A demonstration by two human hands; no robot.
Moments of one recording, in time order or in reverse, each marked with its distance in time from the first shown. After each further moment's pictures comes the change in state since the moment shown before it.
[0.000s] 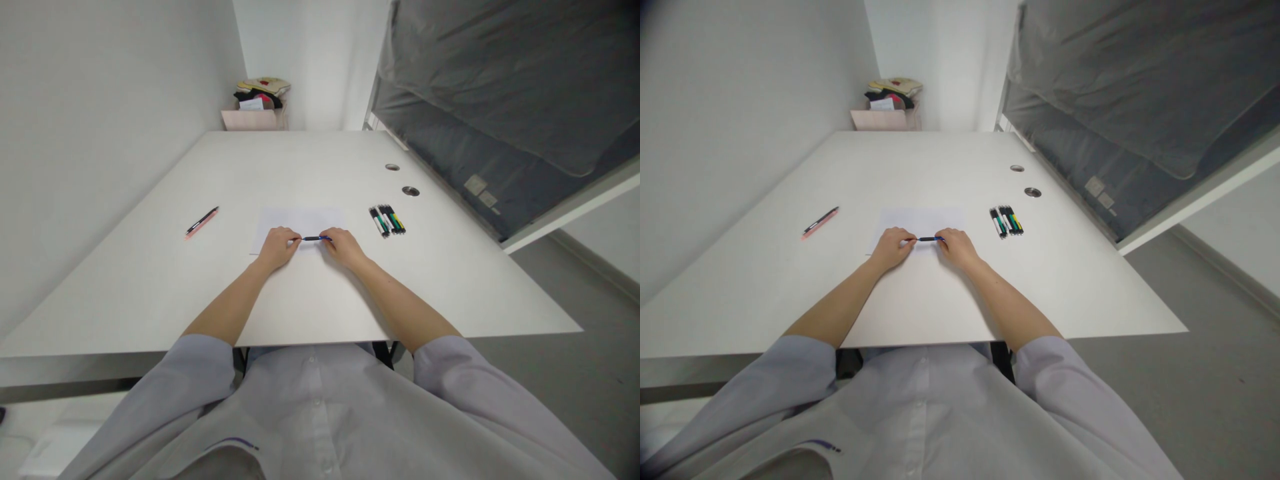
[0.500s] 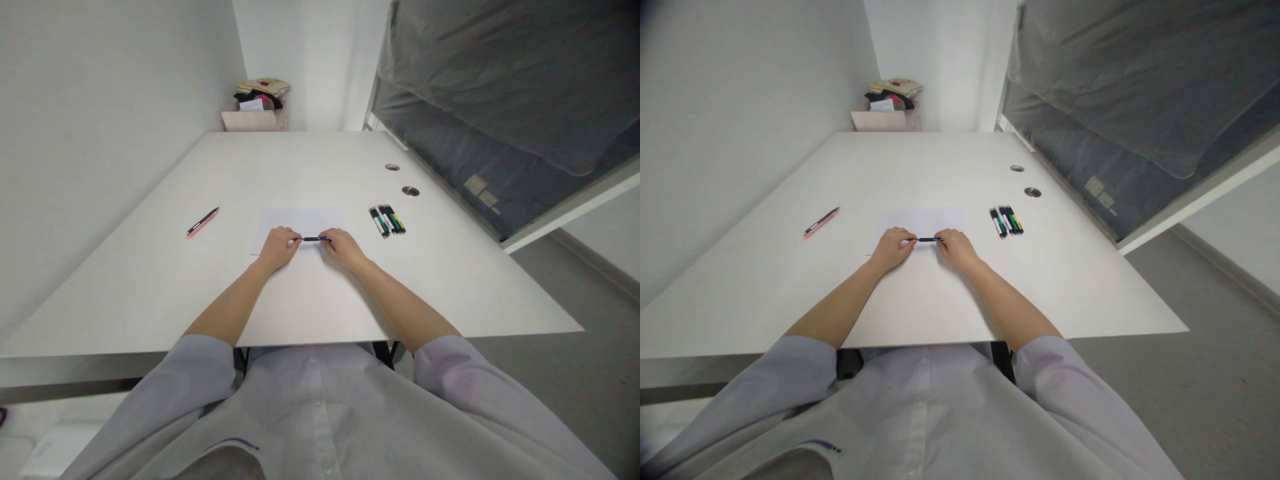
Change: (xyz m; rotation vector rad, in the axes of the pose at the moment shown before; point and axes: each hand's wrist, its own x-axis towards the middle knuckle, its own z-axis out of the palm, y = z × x) left_hand 0.000 0.001 0.000 0.015 -0.015 0.001; right_hand -0.001 -0.002 0.002 -0.019 -0.013 -0.001
